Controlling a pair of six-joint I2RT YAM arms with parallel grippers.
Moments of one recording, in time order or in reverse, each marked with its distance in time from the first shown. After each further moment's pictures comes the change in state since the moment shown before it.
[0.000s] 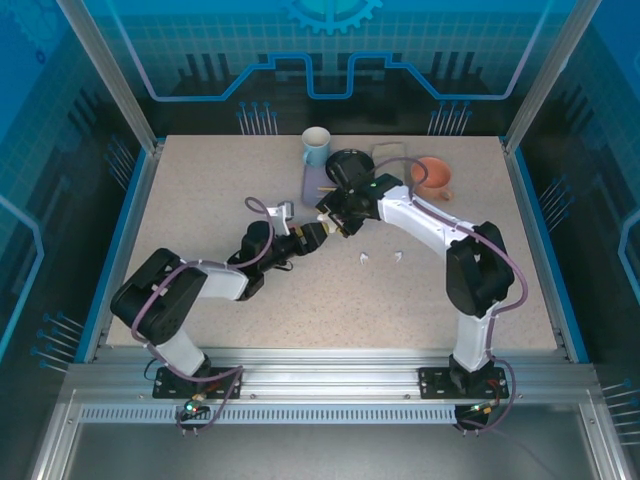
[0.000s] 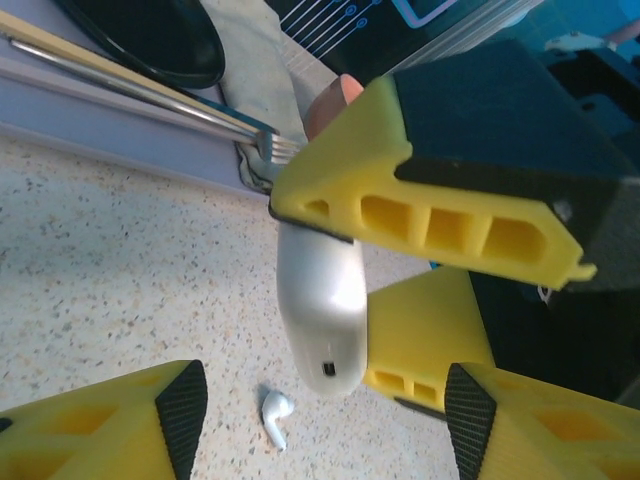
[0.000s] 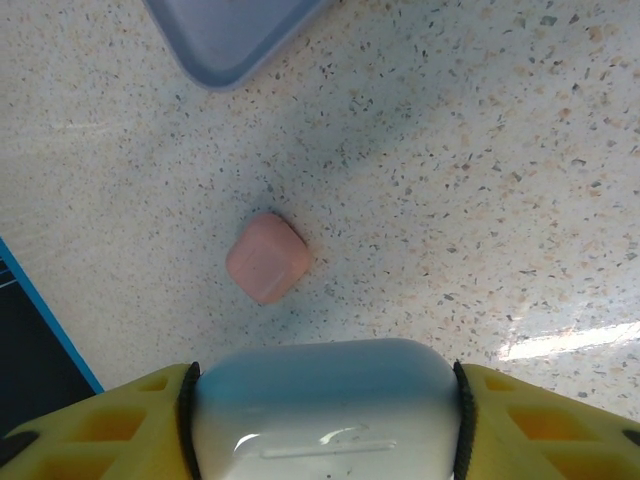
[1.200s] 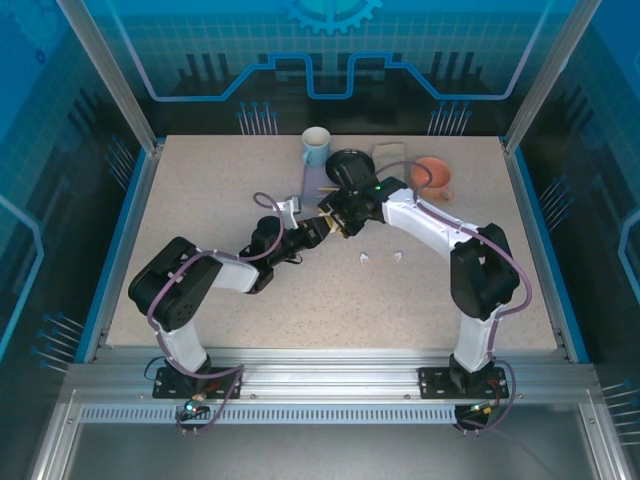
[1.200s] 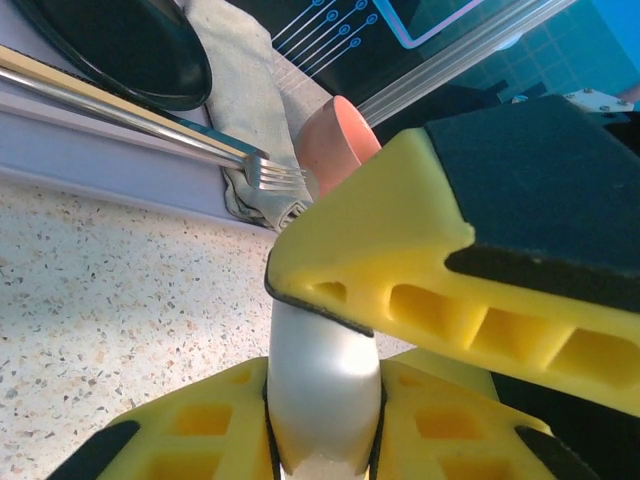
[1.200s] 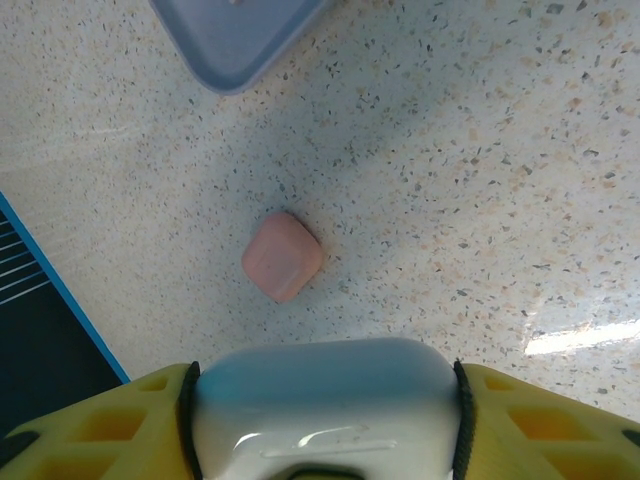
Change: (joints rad) left arm -0.021 0.111 0.084 0.058 -0.032 -0.030; right arm -0.014 -0.026 -0.054 0.061 -0.028 0.037
